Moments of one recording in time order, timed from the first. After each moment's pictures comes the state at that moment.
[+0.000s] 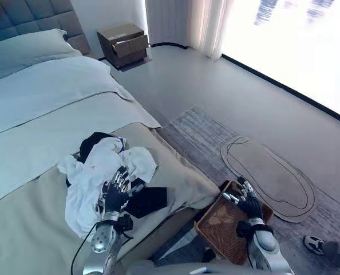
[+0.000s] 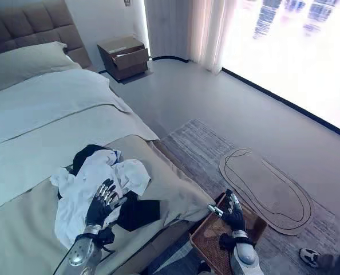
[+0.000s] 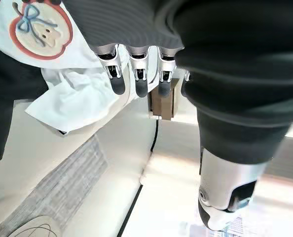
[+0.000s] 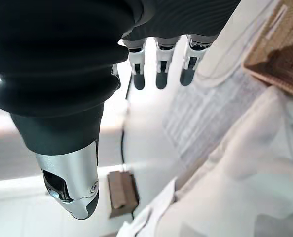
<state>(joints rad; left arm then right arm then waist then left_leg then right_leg) 0.22 0.23 -0.17 0.25 -0.39 -0.37 0.11 0.20 -0.24 0.17 0.39 0.31 -0.31 -0.16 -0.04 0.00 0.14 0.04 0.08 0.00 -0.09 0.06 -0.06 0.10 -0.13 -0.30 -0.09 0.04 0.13</state>
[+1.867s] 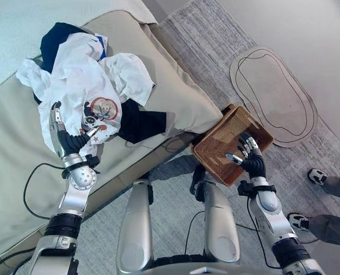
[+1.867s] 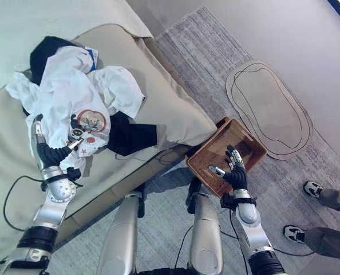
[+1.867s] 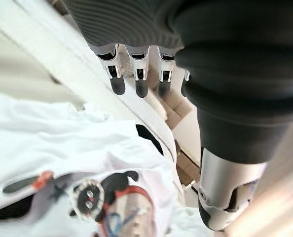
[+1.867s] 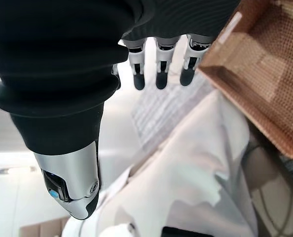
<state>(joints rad) -0.27 0.51 0.03 0.41 0.27 -0.24 0.74 -0.04 -0.33 0.17 0.28 0.35 -0.35 -0.16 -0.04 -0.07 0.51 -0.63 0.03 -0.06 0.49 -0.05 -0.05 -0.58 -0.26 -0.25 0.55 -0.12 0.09</state>
